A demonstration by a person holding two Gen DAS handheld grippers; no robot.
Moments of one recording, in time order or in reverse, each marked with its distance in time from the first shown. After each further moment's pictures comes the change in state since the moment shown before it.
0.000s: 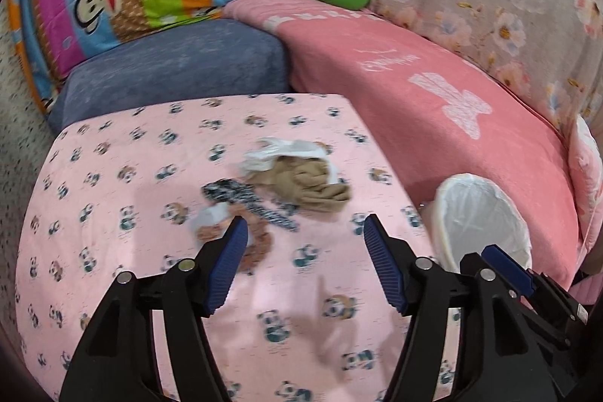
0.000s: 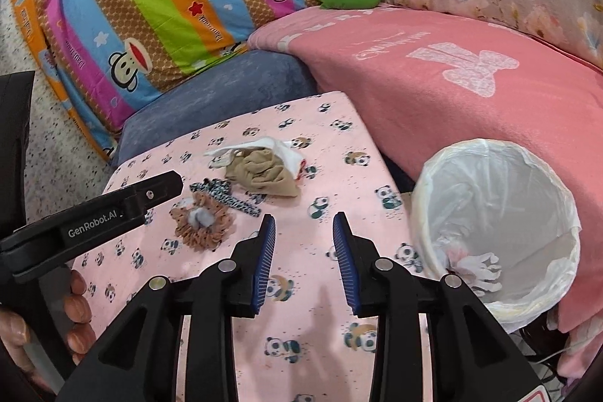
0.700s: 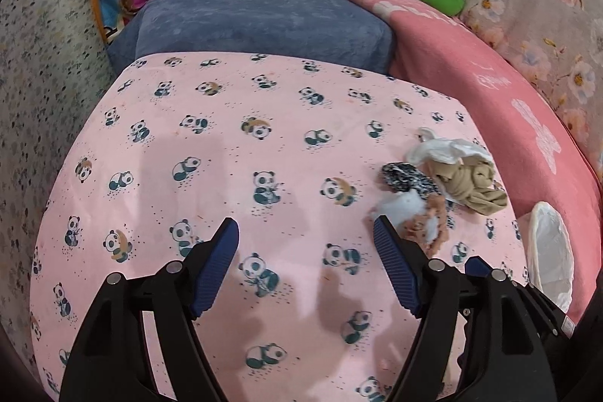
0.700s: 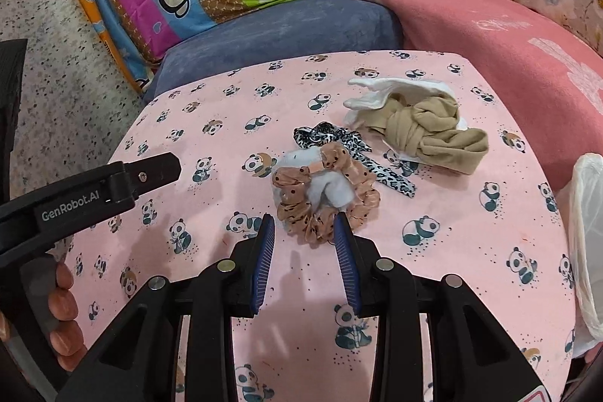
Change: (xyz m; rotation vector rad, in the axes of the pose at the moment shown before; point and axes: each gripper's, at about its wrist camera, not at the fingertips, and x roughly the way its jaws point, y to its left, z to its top) left arm 0.016 0.150 -0.017 -0.207 0.070 0.128; right arm 0.112 0.131 -0.020 -0.141 0.160 0.085
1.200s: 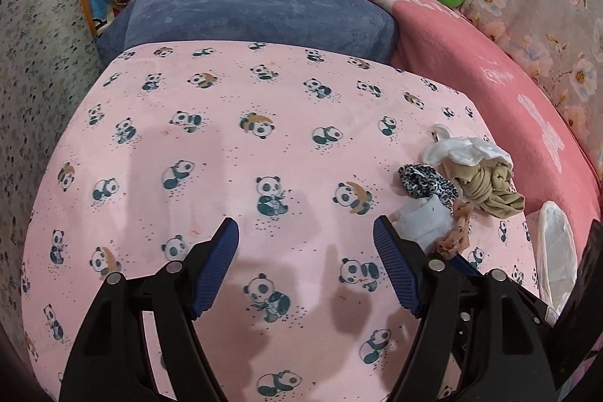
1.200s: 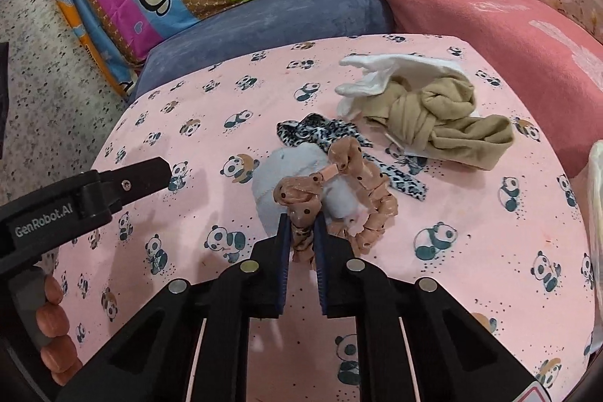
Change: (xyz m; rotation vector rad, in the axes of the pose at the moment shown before) left arm 0.025 0.006 0.008 0.017 0.038 -0.036; right arm 0.021 -0.016 0.000 0.069 -0.020 -0.034
